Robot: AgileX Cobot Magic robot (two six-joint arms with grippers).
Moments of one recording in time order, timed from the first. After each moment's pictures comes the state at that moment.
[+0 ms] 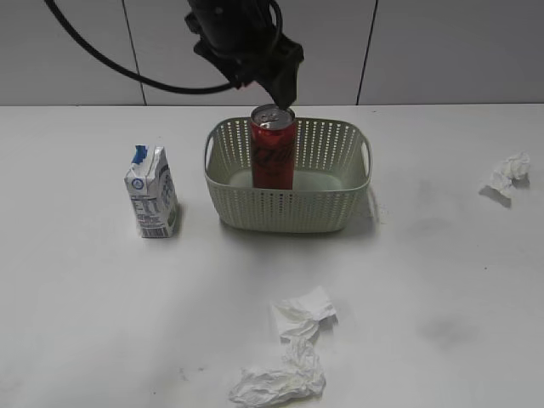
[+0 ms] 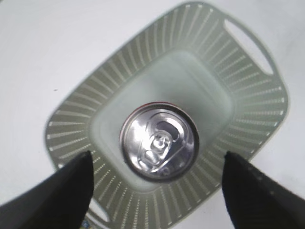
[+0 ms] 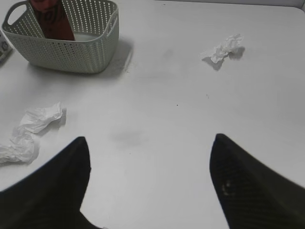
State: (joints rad) left arm -0.60 2.17 -2.14 -0.22 1.21 0.26; right arm 0.11 -0.01 -0.50 0.19 1.04 -0.07
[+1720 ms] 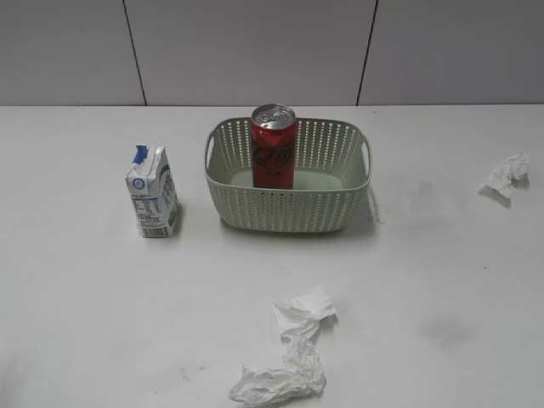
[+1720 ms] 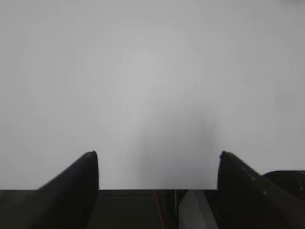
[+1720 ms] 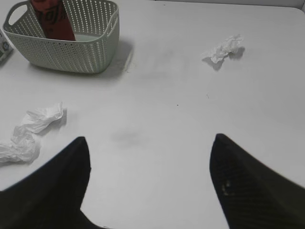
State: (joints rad) left arm 0.04 0.79 -0.74 -0.12 1.19 0.11; right arm 0.11 -0.01 -0.50 0.19 1.04 -0.07
